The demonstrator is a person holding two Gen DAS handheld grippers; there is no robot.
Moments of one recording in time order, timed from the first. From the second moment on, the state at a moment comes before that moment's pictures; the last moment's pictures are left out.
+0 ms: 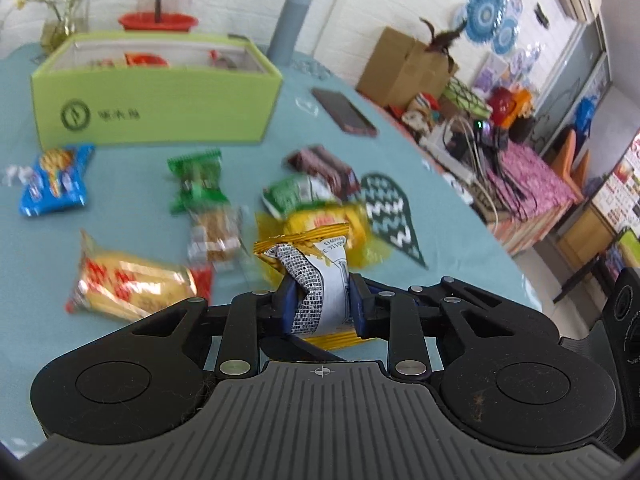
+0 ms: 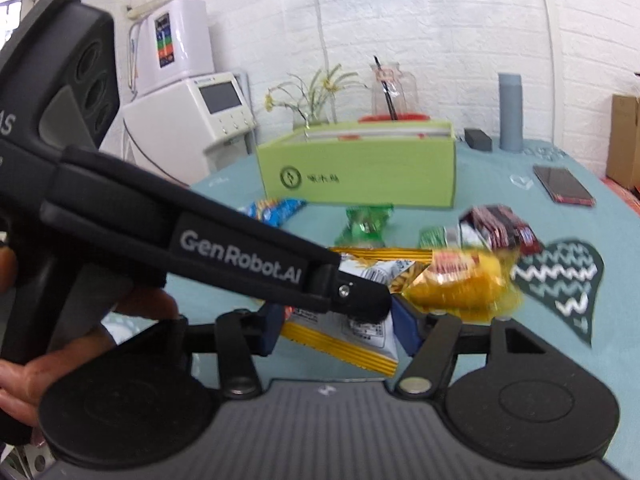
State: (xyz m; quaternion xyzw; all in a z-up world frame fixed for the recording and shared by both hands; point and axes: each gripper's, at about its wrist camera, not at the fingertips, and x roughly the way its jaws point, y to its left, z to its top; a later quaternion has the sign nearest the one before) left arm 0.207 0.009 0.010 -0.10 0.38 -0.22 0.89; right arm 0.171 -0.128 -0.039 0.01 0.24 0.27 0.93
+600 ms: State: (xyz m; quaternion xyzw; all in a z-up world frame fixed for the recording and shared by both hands) left arm 0.468 0.060 0.057 -0.10 0.33 -0.16 0.93; right arm 0.443 -0.063 0.011 -0.05 0.21 0.30 0.93
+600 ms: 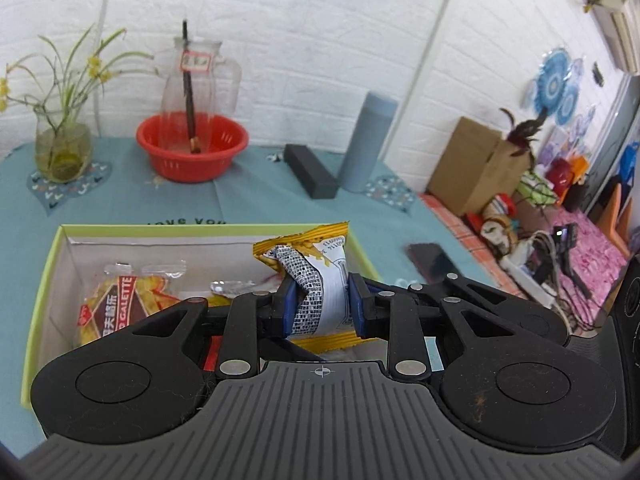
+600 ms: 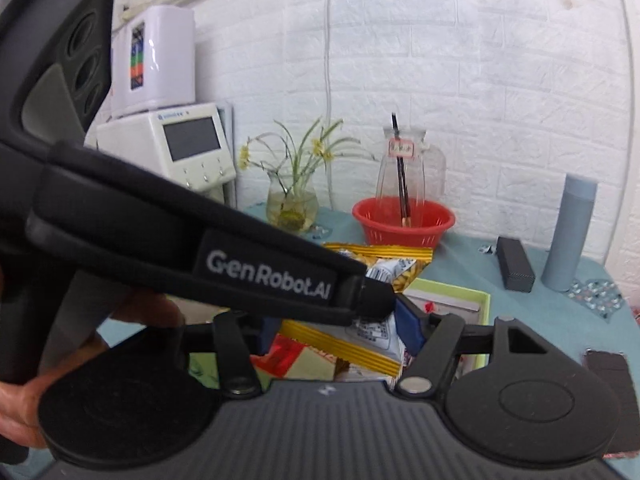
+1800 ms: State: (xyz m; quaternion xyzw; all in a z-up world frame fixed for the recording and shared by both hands) left arm 0.299 -0.011 -0.008 -0.14 0.41 -0.22 0.87; right arm 0.242 -0.203 -0.070 0.07 0.29 0.22 0.93
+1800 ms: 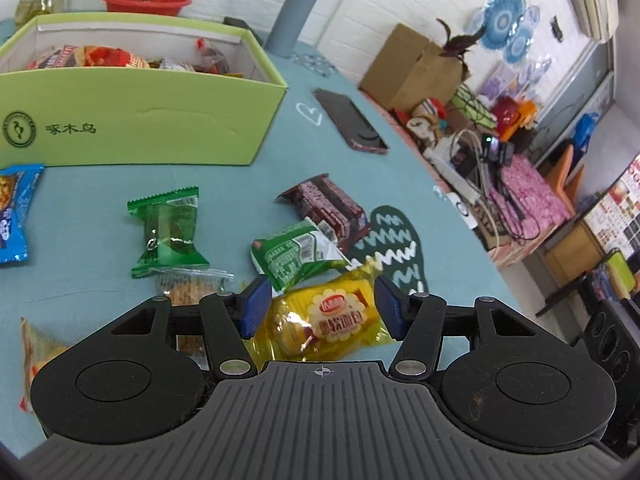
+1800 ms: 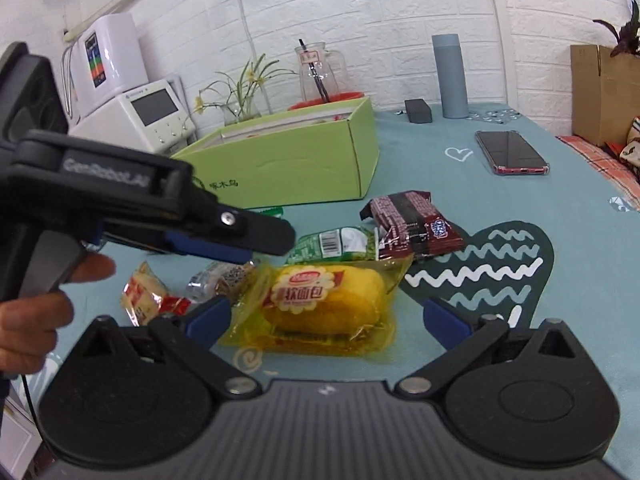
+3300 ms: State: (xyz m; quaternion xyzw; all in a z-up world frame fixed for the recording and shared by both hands) left arm 0.223 0.000 -0.034 -0.13 0.44 -0.22 0.86; right arm 0.177 -0.147 -0.078 -0.01 0.31 0.26 0.91
